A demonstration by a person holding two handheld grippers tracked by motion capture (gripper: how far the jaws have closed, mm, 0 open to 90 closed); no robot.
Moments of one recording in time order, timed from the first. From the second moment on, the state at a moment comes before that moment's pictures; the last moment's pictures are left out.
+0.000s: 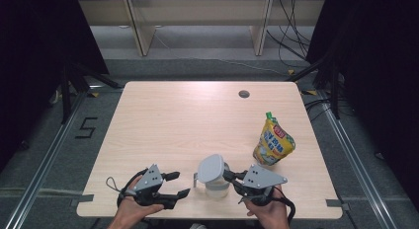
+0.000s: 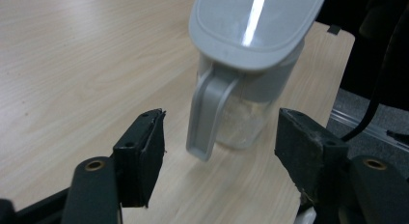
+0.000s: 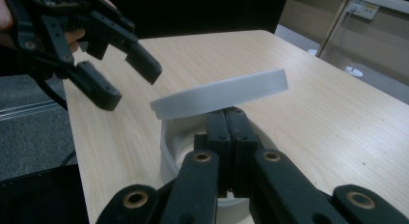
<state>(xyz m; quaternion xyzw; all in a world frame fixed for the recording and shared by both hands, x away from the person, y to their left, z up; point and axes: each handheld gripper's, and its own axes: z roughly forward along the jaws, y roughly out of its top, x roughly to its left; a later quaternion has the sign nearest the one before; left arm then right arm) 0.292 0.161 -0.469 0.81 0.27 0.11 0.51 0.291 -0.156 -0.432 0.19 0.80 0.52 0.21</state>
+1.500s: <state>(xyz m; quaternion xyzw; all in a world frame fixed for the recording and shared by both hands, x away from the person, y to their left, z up) 0.288 0.177 -0.484 0.81 0.31 0.12 0.48 0.289 -0.181 -0.430 0.24 0.79 0.51 0.24</state>
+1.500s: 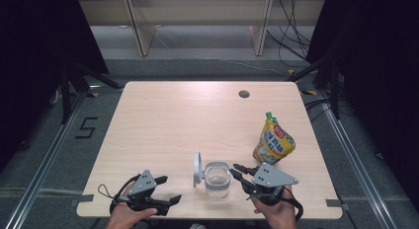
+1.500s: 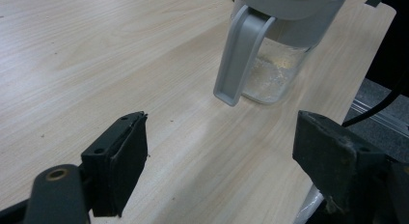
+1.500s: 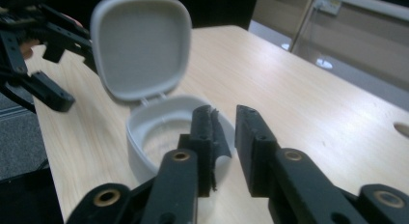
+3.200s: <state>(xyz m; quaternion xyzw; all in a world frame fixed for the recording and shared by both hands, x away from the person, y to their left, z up) 0.290 0.171 -0.483 0.80 0.33 0.12 0.49 0.325 -0.291 -0.487 0.41 0.75 0.44 0.28</state>
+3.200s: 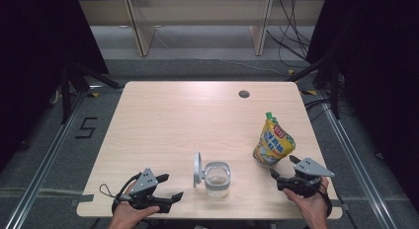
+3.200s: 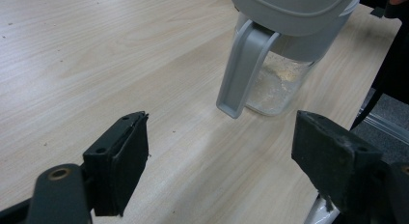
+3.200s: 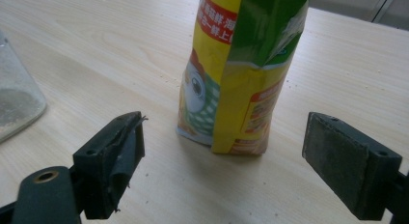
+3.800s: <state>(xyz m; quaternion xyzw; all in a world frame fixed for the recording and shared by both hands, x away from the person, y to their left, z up) 0.290 0.172 -0.484 0.81 0.32 0.13 0.48 0.348 -0.283 -0.491 0.43 0.71 0.47 0.30</state>
